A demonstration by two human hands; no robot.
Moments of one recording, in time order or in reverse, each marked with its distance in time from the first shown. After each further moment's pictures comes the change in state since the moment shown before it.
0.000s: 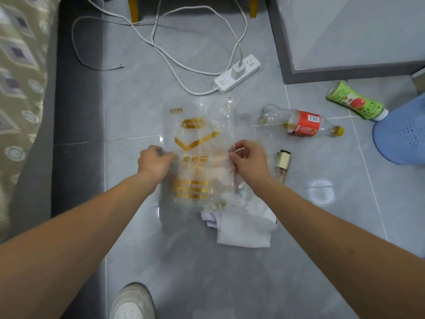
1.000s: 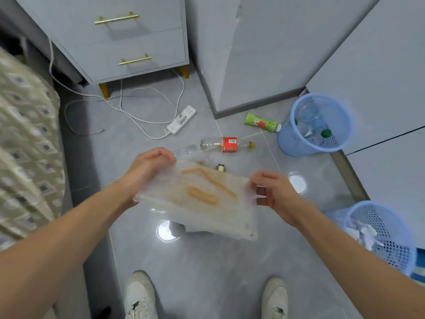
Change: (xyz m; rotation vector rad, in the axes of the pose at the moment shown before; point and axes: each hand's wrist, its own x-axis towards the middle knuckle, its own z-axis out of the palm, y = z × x) left_hand -0.272 0.217 -0.096 -0.350 -0.600 0.200; right_hand -0.218 -0.140 -0.271 0.550 -0.173 0.267
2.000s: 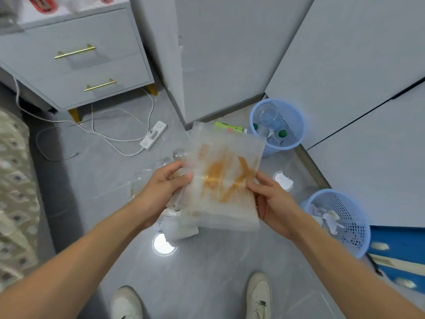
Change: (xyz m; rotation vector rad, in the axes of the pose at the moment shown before) left_hand -0.054 0.034 0.135 0.041 -0.236 0.095; right_hand -0.084 -0.027 -0.055 0.258 -0.038 -0.077
